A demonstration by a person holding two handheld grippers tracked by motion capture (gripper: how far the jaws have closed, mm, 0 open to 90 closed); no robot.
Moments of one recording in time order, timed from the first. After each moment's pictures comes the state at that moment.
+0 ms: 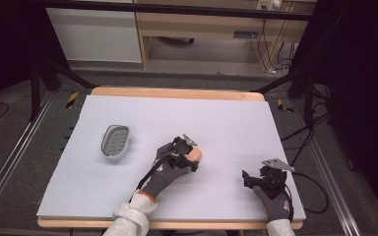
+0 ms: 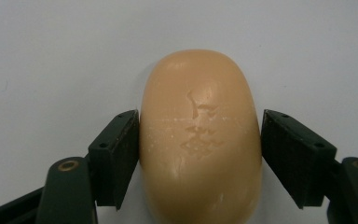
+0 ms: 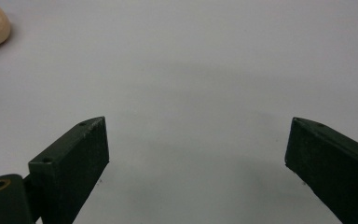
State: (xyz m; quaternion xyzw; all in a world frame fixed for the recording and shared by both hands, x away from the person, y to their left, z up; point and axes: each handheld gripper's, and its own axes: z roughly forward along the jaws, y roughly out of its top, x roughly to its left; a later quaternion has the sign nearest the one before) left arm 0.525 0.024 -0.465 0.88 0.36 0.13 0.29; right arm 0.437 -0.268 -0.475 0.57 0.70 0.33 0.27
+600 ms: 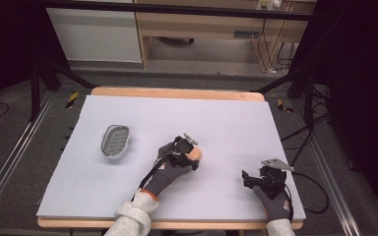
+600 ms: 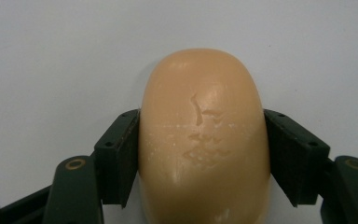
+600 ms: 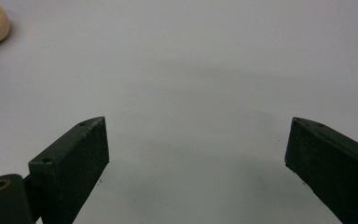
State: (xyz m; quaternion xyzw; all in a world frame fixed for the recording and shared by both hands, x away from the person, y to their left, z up) left arm 0.530 0.021 -0.469 0.88 0.37 0.13 0.29; right arm 0.437 -0.267 -0.475 0.57 0.70 0.33 0.26
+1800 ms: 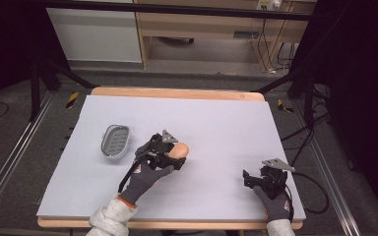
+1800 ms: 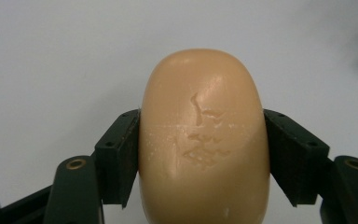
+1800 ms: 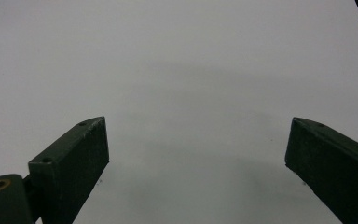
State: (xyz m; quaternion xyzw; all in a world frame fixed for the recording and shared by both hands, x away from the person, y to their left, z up) left arm 0.495 0.083 -0.414 0.85 0.37 0.14 0.35; right arm 0.436 -0.268 -0.474 0.58 0.70 0.33 0.27
